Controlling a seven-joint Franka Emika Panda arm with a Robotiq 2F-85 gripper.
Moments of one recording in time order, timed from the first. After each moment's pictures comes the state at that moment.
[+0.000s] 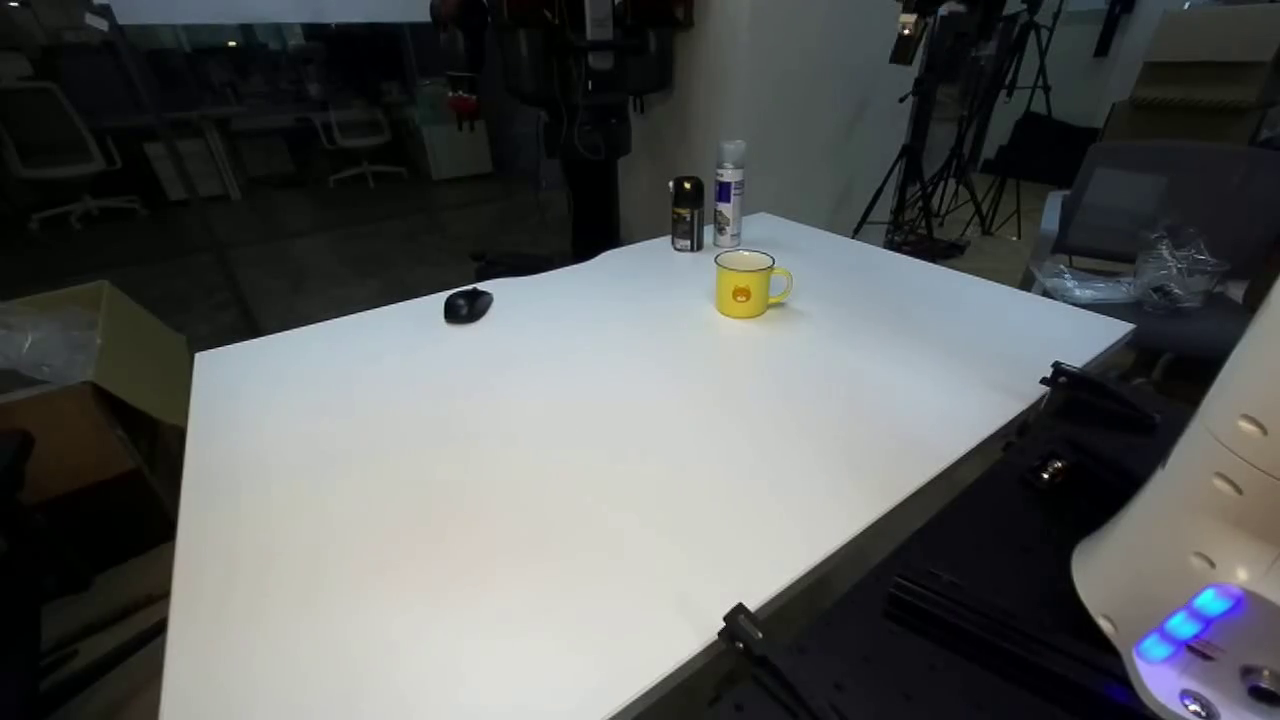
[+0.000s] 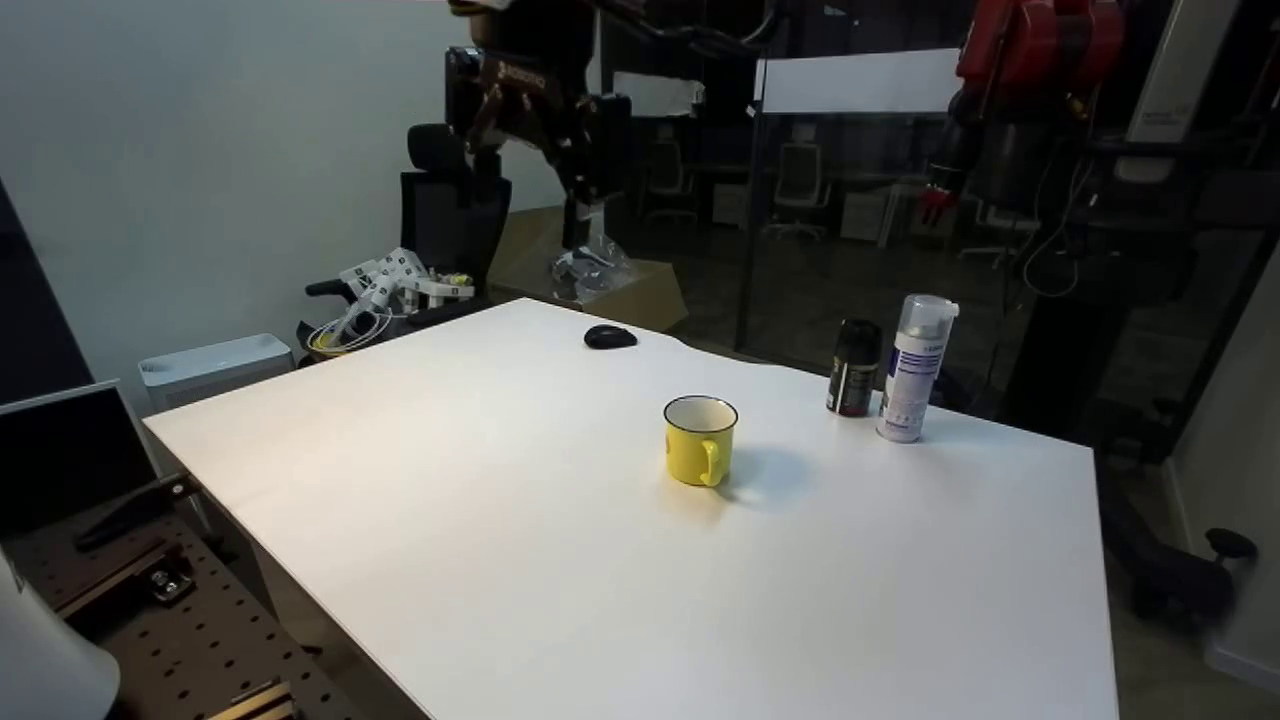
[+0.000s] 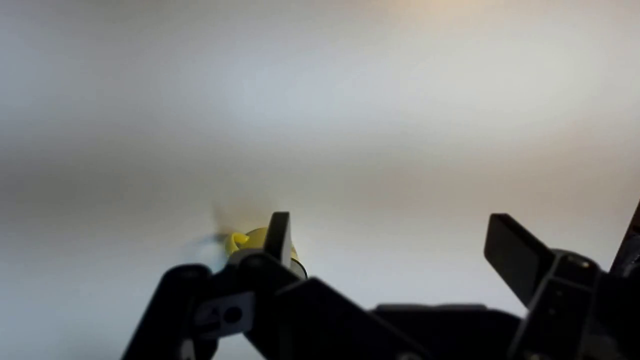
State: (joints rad) arm -0.11 -0.49 -0.44 -2.48 0.07 2.01 -0.51
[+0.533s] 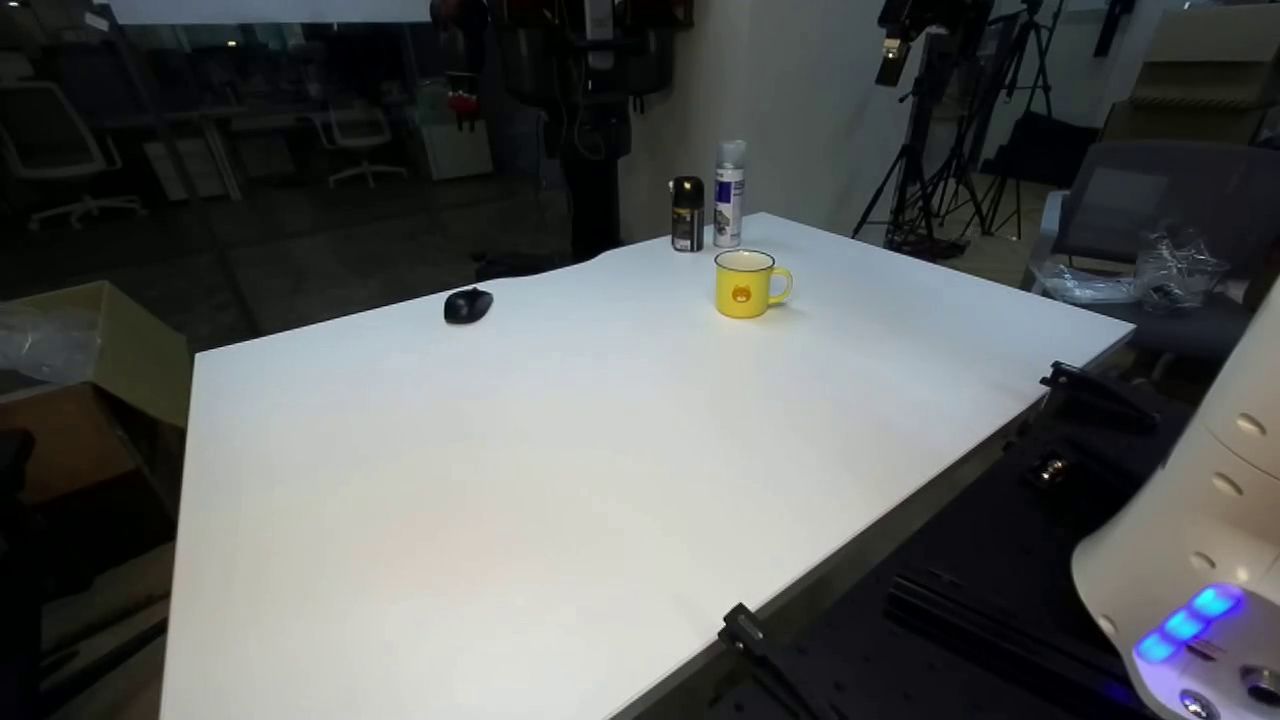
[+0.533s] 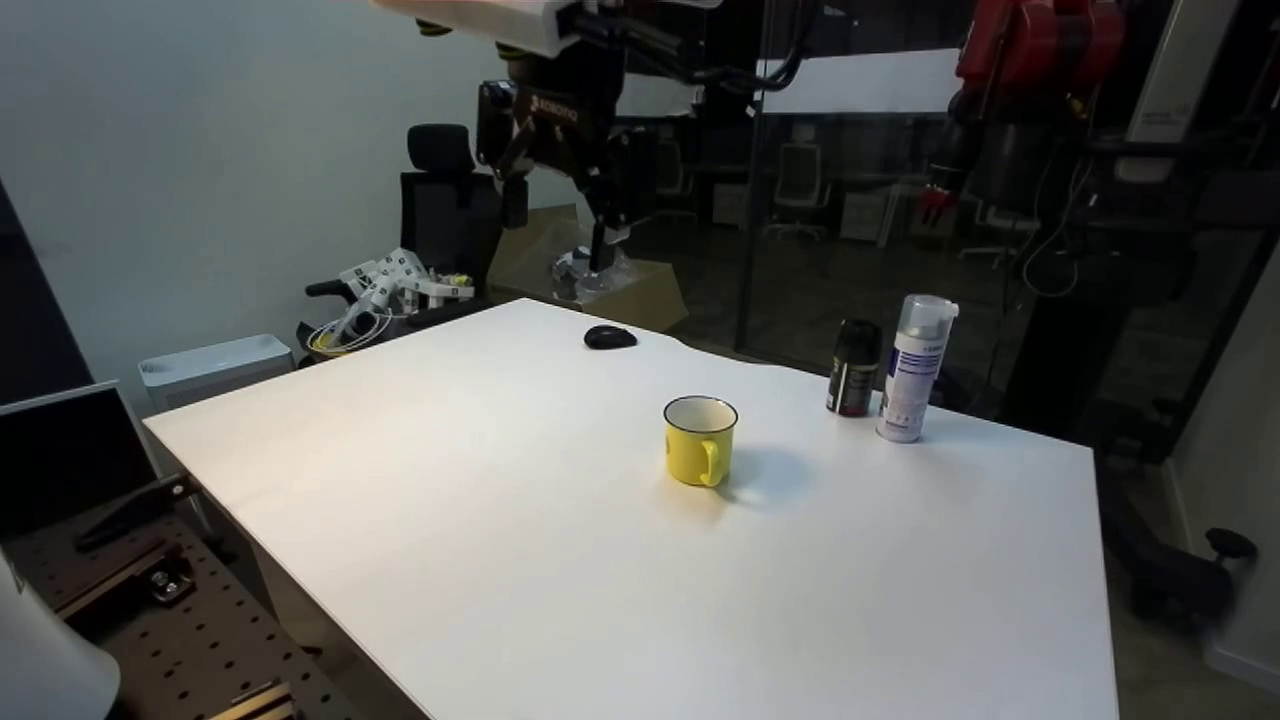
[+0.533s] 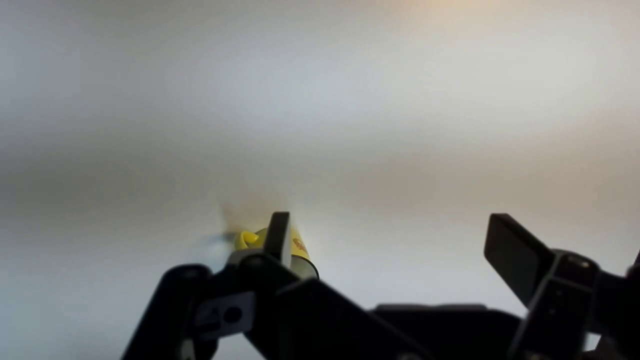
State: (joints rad) arm -0.12 -0.40 -0.42 -2.45 0.09 2.06 -0.54
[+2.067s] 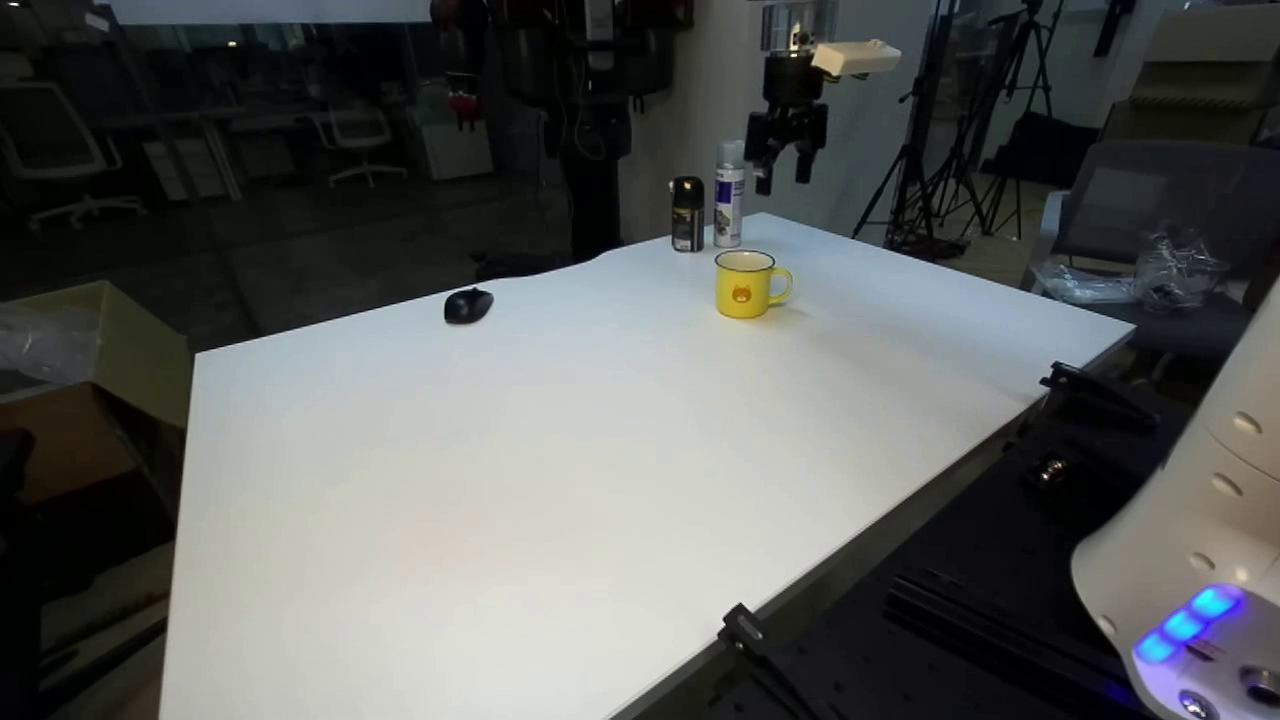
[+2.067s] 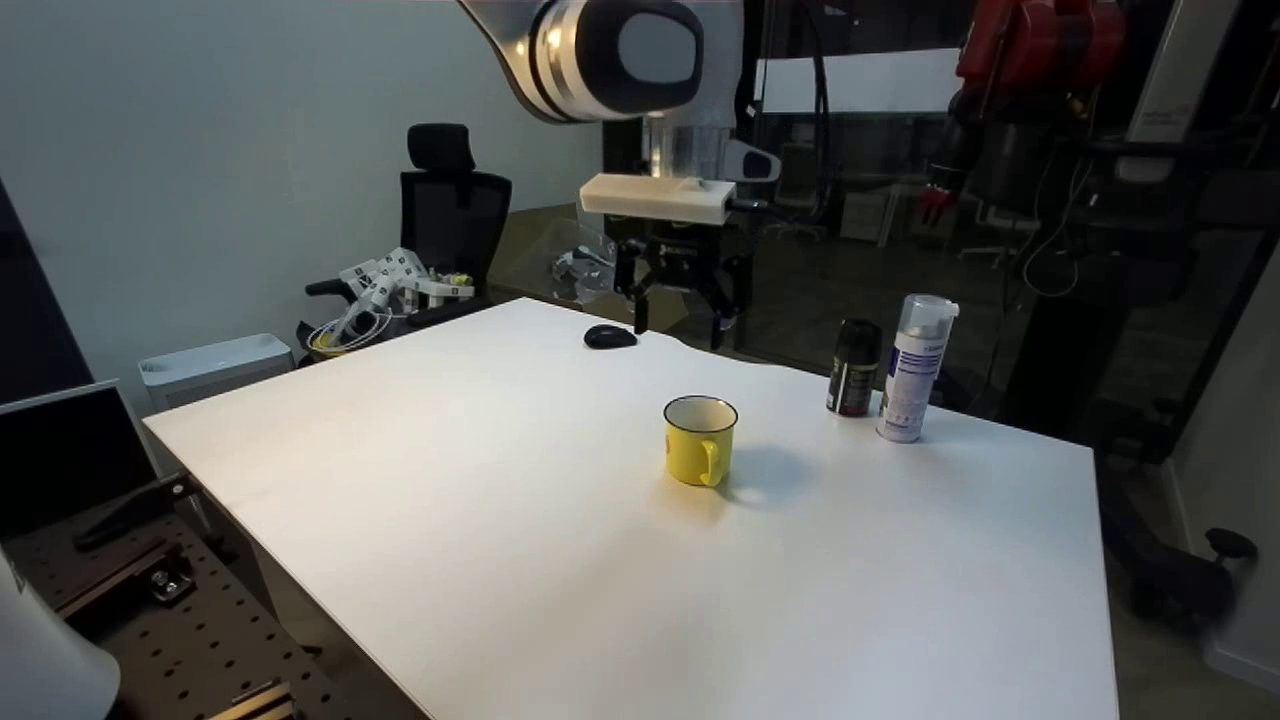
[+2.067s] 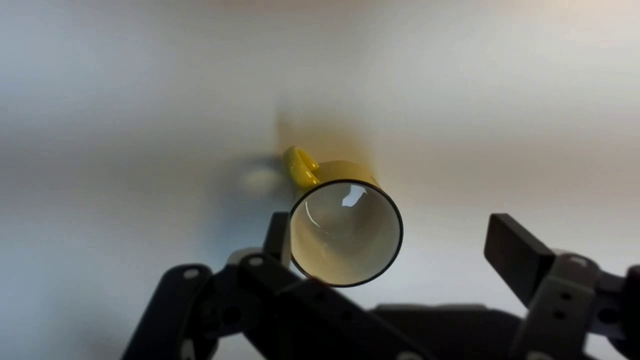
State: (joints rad) arm -0.15 0.26 -0.19 -2.06 0.06 2.32 -0.48
